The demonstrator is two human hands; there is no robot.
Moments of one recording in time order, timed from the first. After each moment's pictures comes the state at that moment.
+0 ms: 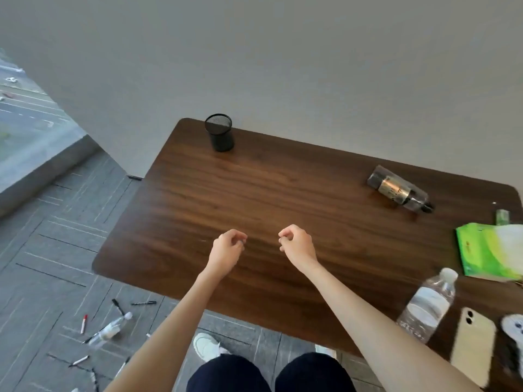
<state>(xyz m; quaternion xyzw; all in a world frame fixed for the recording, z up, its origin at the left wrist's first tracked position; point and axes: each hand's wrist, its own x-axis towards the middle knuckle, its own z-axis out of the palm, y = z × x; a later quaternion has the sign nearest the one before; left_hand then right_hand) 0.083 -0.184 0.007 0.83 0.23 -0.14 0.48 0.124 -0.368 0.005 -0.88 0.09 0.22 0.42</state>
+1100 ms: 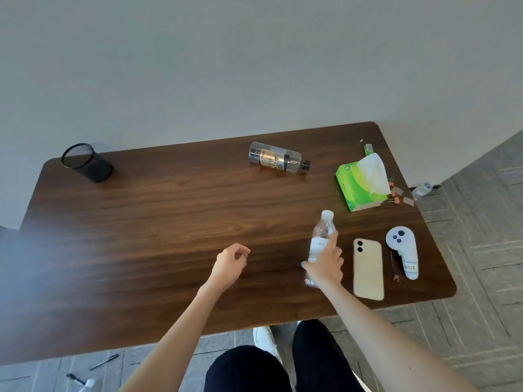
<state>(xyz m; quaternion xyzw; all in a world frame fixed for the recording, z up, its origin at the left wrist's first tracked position) 0.081 -0.429 -0.018 0.86 0.07 -0.28 0.41 0.029 -0.649 -0.026 -0.85 0.40 0.14 0.32</state>
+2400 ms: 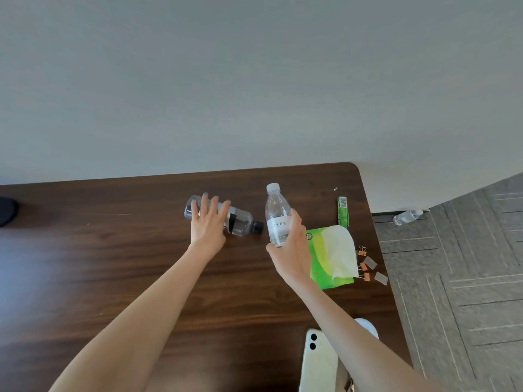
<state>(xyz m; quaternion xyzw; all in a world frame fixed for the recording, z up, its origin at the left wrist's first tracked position) 0.331 -0.597 -0.040 0.98 -0.16 -0.13 -0.07 0.237 -0.775 -0.014 -0.89 0.25 0.05 0.39</state>
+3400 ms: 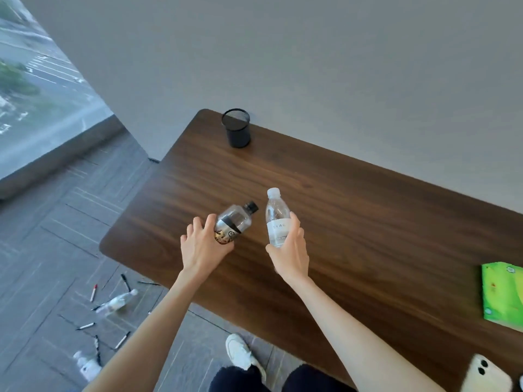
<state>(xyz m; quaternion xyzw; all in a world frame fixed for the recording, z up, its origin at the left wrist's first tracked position) 0.083 -0.170 0.013 0.95 0.27 -0.04 0.15 0.128 -0.356 0.014 -0.91 0.03 0.16 0.38</state>
